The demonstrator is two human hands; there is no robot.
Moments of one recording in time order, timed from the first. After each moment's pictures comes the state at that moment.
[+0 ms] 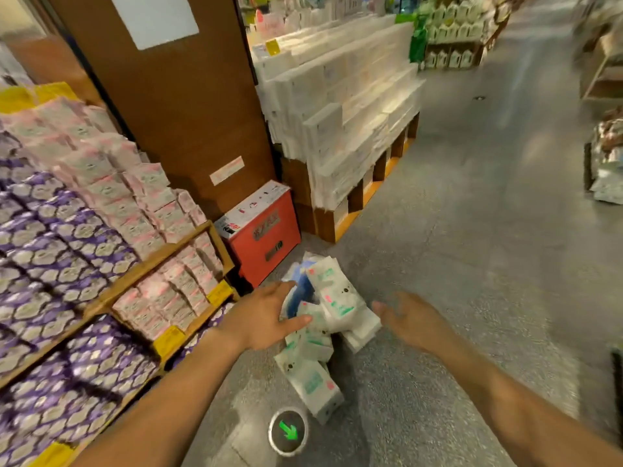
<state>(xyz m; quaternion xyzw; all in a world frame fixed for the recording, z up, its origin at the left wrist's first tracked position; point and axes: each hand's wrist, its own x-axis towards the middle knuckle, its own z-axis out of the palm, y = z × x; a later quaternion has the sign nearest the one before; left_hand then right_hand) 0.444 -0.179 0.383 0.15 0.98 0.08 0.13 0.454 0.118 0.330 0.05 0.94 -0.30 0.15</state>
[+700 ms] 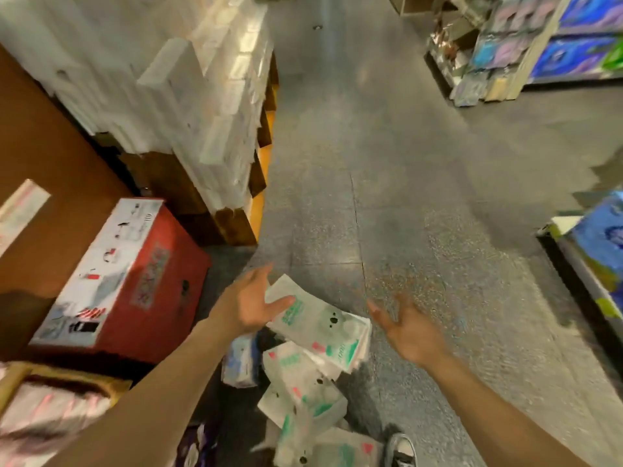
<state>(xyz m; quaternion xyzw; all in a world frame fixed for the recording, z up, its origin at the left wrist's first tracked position) -0.087 -0.202 0.149 0.31 0.92 0.11 0.24 0.122 0.016 0.121 0.39 0.84 -0.37 0.12</state>
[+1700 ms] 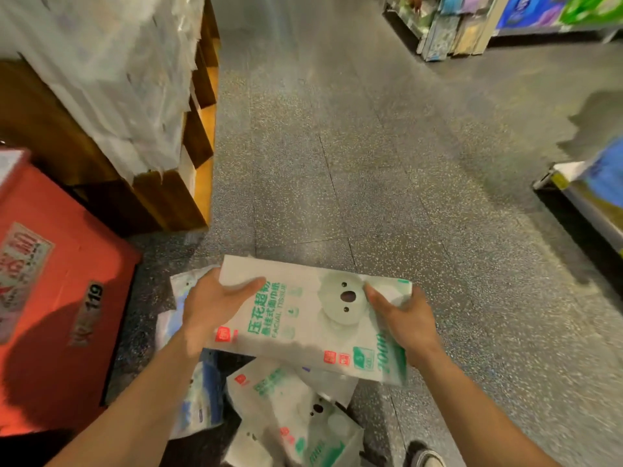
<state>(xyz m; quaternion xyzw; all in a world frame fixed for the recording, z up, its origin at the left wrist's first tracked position) -0.223 -0.173 -0.204 0.14 0.90 0.34 0.24 0.016 0.027 -0.206 0.56 0.58 -0.57 -0.11</state>
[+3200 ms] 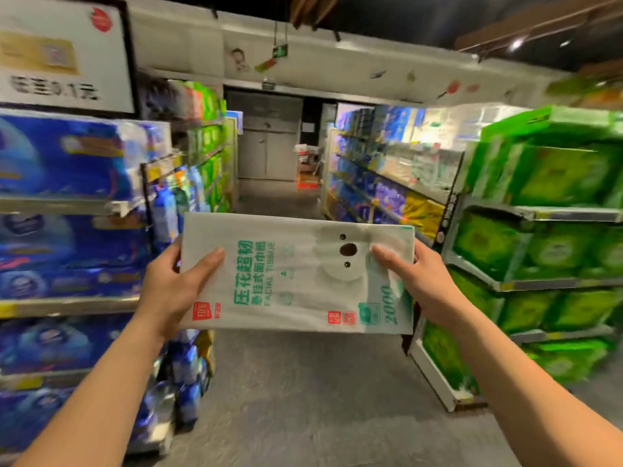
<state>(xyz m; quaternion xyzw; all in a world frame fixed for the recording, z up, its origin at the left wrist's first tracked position) 0.840 0.063 0.567 0.62 0.26 0.50 0.55 1.097 -0.171 0.608 0.70 0.38 -0.09 -0.60</state>
